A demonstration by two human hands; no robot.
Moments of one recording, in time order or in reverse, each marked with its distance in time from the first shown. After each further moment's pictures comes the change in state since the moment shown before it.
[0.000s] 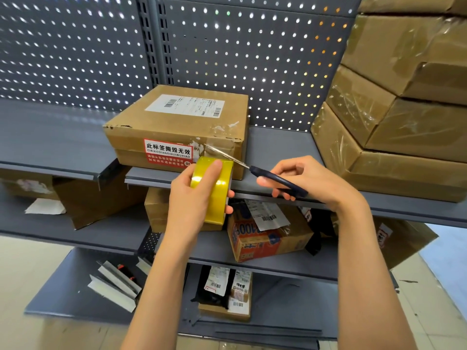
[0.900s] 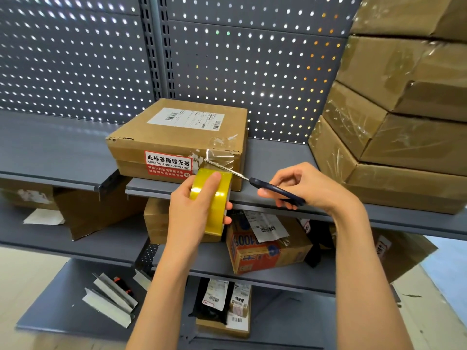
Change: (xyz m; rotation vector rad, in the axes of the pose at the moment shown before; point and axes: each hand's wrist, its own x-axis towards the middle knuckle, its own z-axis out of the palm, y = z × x) left_hand -0.005 0.003 0.003 -0.015 0.039 0.013; right_hand 0.002 -0.005 -0.007 -0.039 -0.041 -0.027
